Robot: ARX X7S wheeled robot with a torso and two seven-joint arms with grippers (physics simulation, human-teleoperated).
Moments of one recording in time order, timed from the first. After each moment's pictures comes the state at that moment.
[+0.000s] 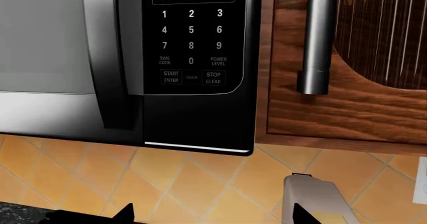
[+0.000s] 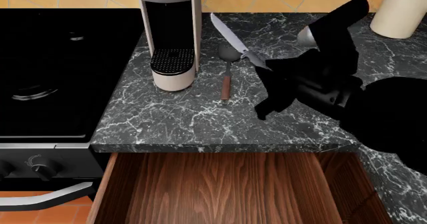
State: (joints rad) left arm -2.20 -0.52 0.44 -0.44 -1.05 -1.31 -0.60; right arm 1.13 0.65 -0.41 -0.33 1.11 1.14 0.13
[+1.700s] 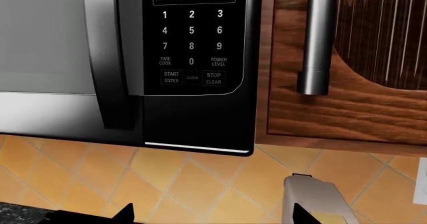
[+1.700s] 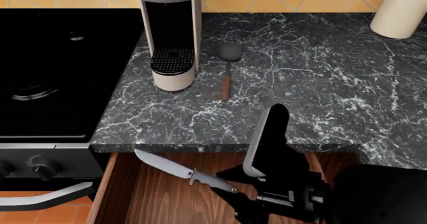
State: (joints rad) left arm -2.20 -0.52 0.43 -0.44 -1.05 -1.31 -0.60; right arm 0.91 0.77 -0.58 -0.72 1.19 1.13 -0.10
